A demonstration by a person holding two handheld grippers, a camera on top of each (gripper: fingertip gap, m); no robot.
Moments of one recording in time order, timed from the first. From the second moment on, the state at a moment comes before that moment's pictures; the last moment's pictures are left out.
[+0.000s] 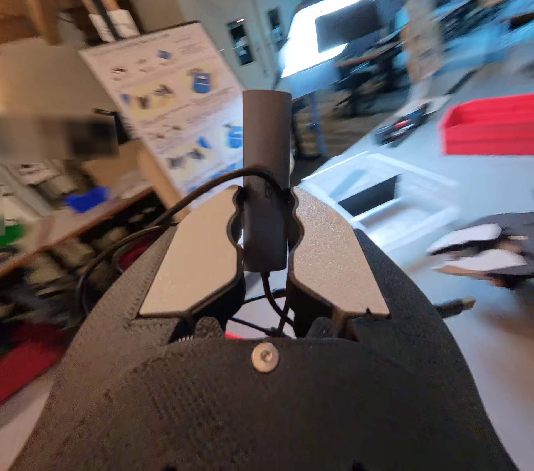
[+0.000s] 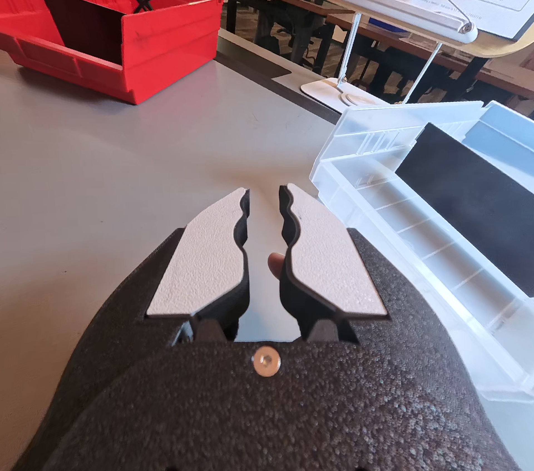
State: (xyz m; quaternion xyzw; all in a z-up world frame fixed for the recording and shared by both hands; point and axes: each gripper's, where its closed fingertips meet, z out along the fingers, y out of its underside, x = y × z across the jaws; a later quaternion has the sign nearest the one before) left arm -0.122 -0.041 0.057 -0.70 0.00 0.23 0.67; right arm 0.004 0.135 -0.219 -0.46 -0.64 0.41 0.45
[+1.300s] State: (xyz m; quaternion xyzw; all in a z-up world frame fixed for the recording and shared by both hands) left arm -0.085 -0.034 -0.054 -0.78 0.12 0.11 0.60; right arm -0.010 0.053 -0.087 -0.34 -0.67 0.56 0.35
